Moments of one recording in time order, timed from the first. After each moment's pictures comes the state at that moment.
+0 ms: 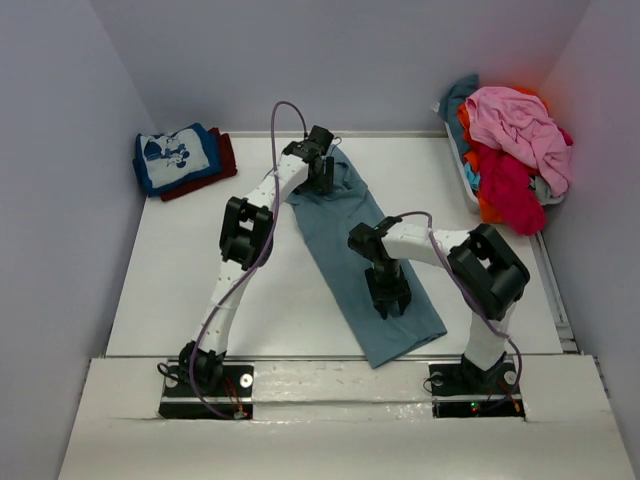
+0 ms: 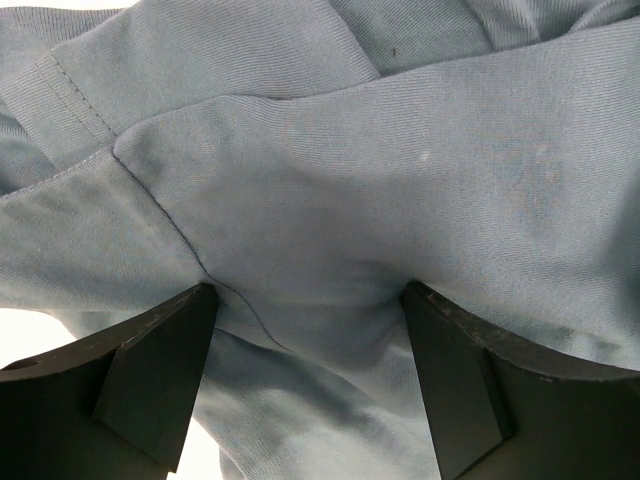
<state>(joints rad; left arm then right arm) -0.46 2.59 2.40 -0.88 -0.22 -0.35 0.73 1.86 1.17 -1.09 0.00 0.60</state>
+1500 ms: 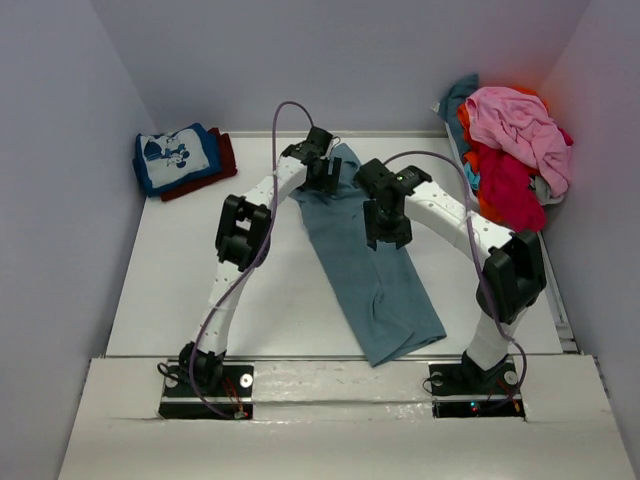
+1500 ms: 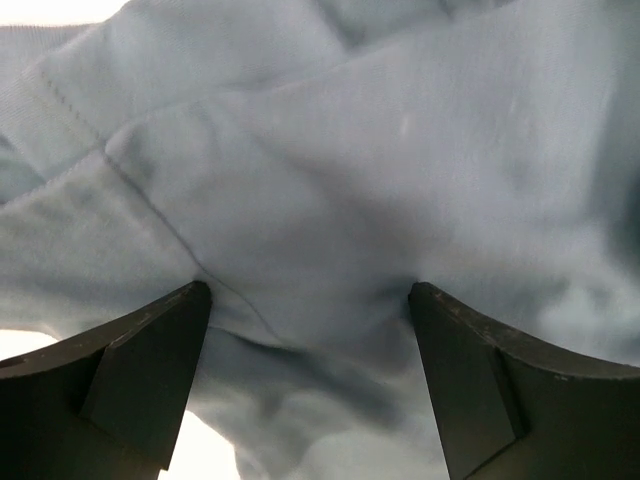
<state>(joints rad) -0.47 2.57 2.37 -0.77 -0.09 -0.24 0.63 1.79 1.61 -1.18 0.23 0.58</state>
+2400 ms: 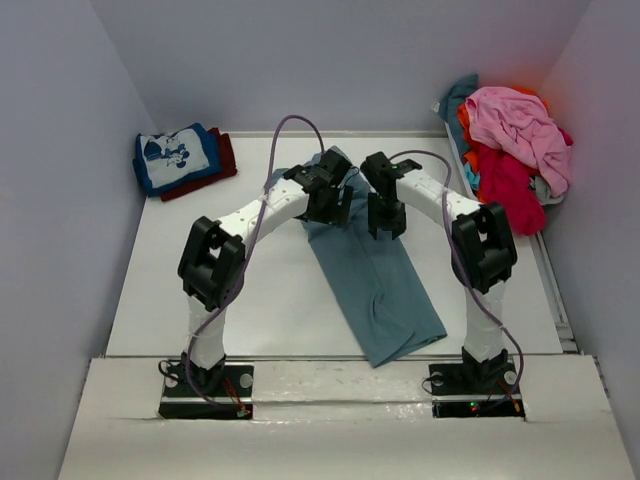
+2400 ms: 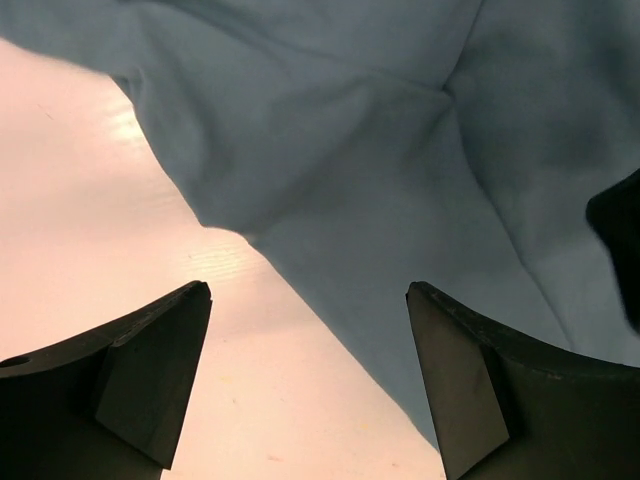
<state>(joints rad) -0.67 1.97 1.71 -0.80 -0.20 -0.38 0.49 2.06 1.68 -1.02 0.18 0.53</state>
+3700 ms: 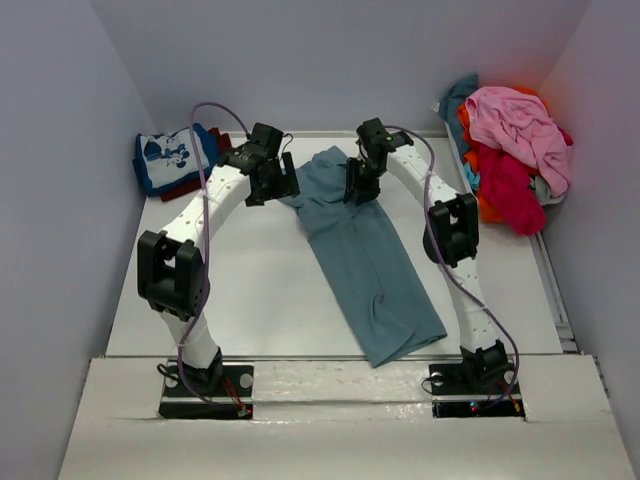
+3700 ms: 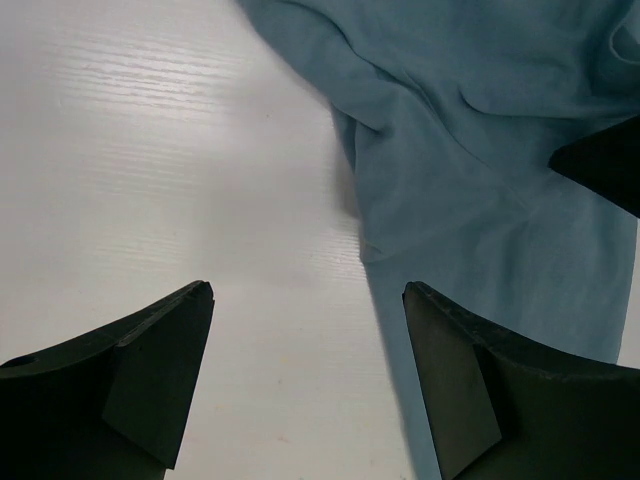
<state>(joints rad) -0.38 1.77 1.62 -0.83 -0.12 -0.55 0.40 2.49 2.40 -1.08 -0.23 0.45</state>
